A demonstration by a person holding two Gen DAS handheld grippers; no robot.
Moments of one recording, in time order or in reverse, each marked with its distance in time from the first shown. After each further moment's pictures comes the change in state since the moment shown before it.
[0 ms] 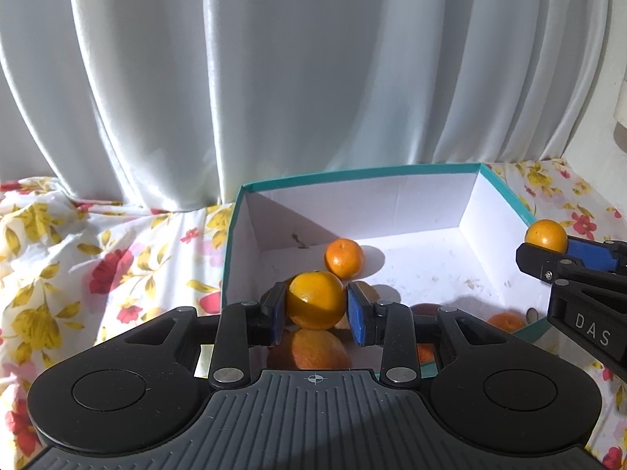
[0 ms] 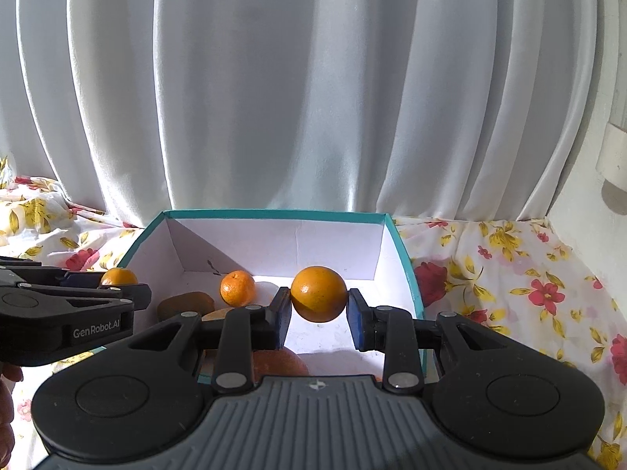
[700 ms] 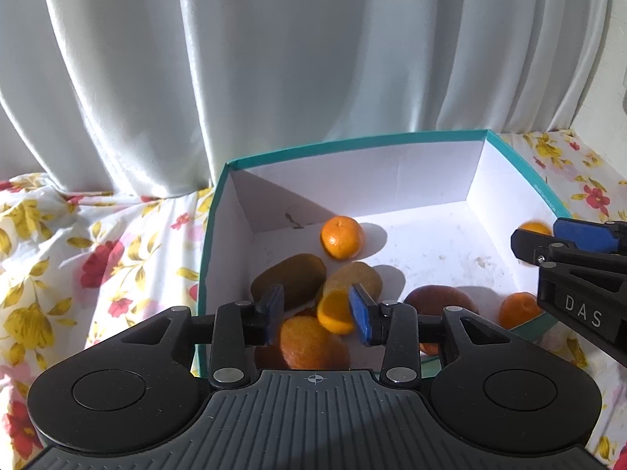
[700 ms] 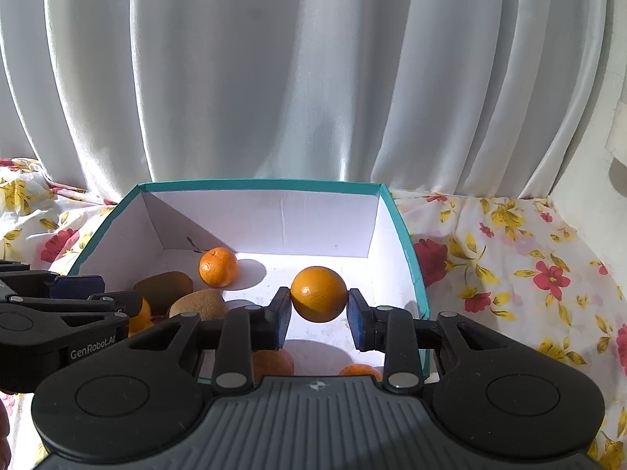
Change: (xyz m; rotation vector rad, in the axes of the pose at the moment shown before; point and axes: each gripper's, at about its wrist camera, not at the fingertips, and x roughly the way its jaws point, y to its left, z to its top) left arm 0.025 -0.013 -0.005 0.045 0.052 0.022; right arm 0.033 -0.008 -0.006 -0.004 0.076 -0.013
